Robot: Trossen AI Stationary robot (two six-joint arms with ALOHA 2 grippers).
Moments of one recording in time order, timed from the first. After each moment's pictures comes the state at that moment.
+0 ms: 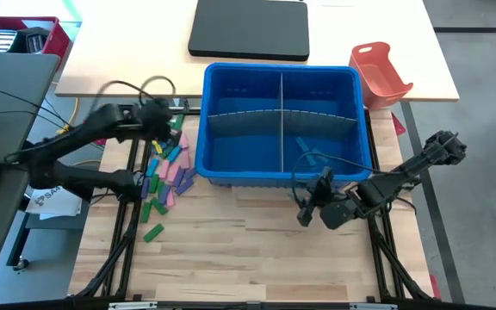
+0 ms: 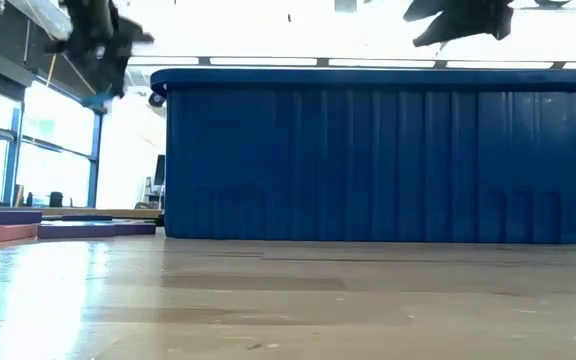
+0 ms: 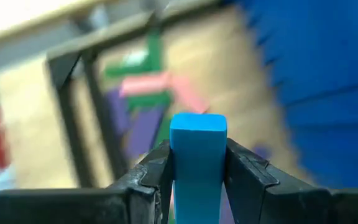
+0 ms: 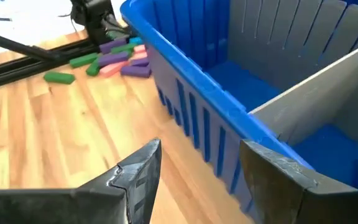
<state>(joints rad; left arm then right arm) 0.46 1.06 1.21 -1.31 -0.42 -0.65 0.51 1.26 0.97 -0.50 0.85 0.72</state>
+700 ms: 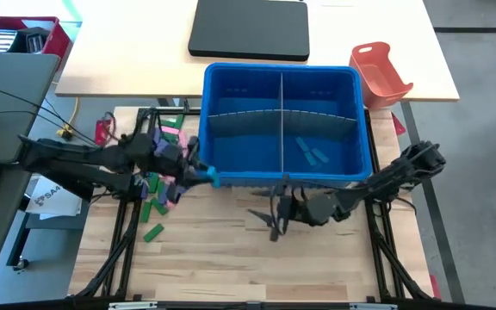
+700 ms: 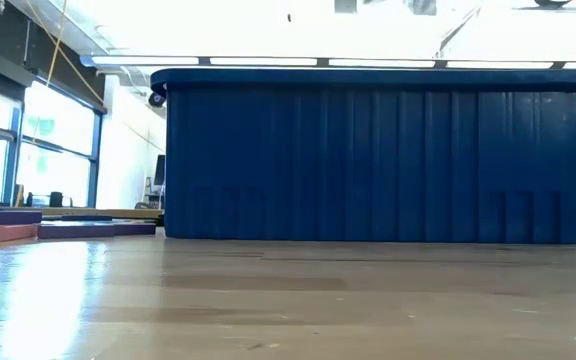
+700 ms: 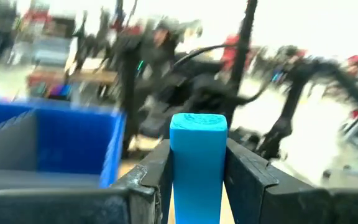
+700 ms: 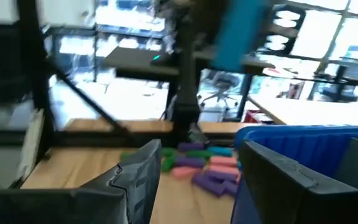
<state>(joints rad) -0.05 0.92 0.76 0.24 0.16 -0.12 0.43 1.57 0.97 0.59 0.62 -0.10</state>
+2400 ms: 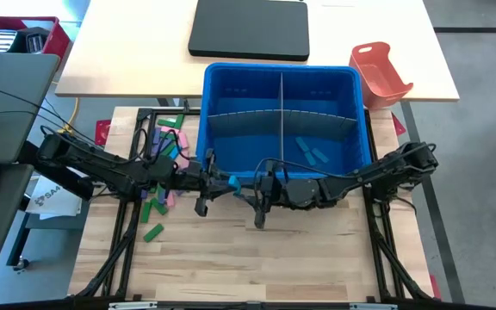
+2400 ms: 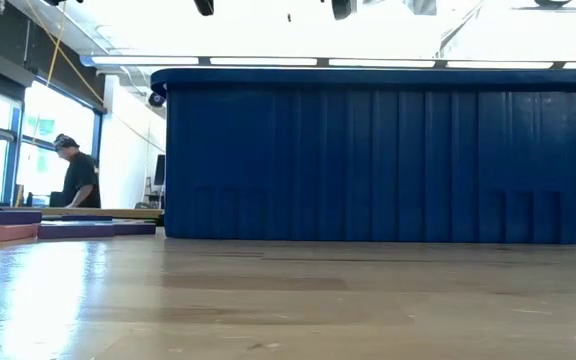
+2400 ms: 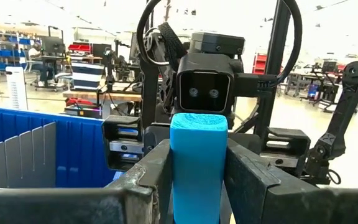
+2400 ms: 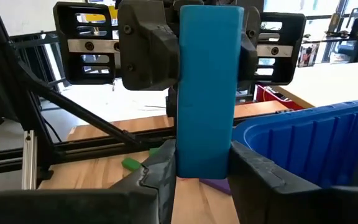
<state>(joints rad) -0.20 1.20 0.69 0.65 -0.13 -0.06 0.28 1.64 1.12 0.40 0.45 0.09</state>
